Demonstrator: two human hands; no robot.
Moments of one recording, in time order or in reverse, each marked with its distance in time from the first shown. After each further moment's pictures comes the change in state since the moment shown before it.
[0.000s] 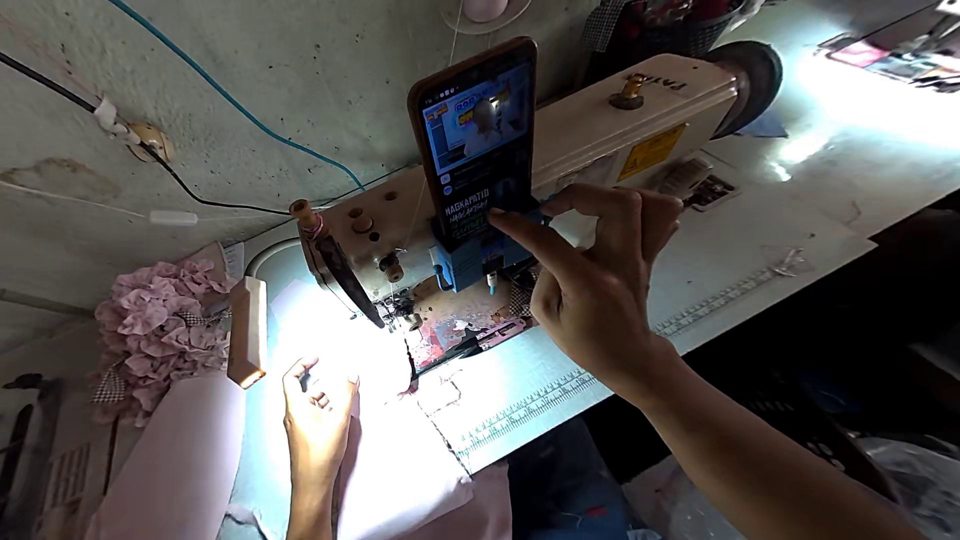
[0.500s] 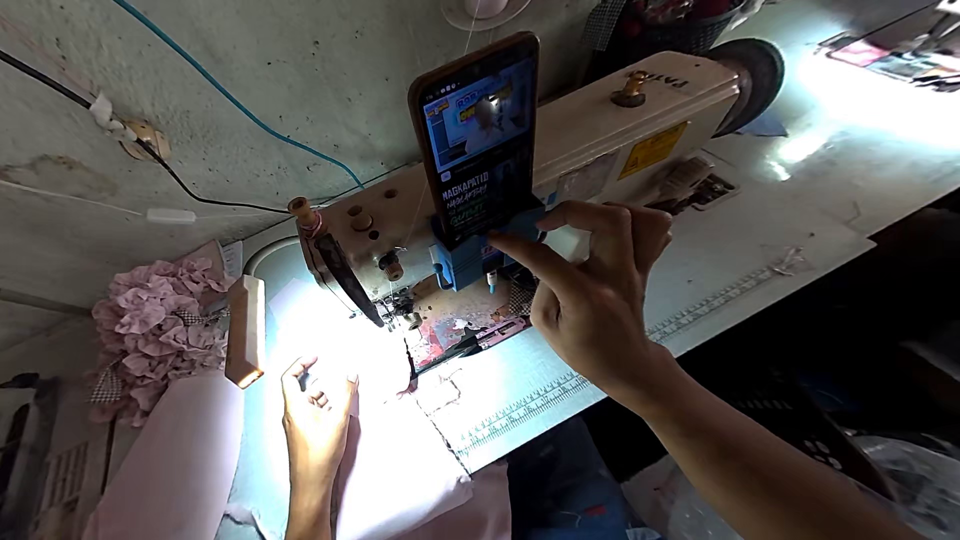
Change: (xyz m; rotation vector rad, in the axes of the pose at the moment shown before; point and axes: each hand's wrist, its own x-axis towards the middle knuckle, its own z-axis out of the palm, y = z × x) left_hand 0.000 0.002 0.001 -0.041 0.002 0.005; right_hand -0.012 0.001 0.002 0.018 -0.013 -0.006
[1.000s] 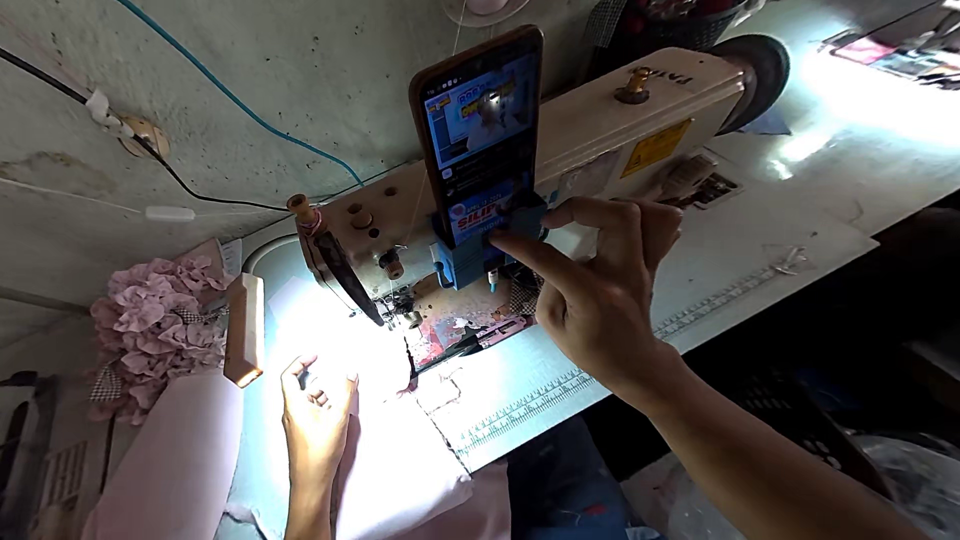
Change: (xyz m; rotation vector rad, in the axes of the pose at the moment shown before) left_hand 0.000 0.000 -0.001 0.025 -0.005 -0.003; right_hand -0.001 0.004 -0.001 0.019 0.003 -0.021
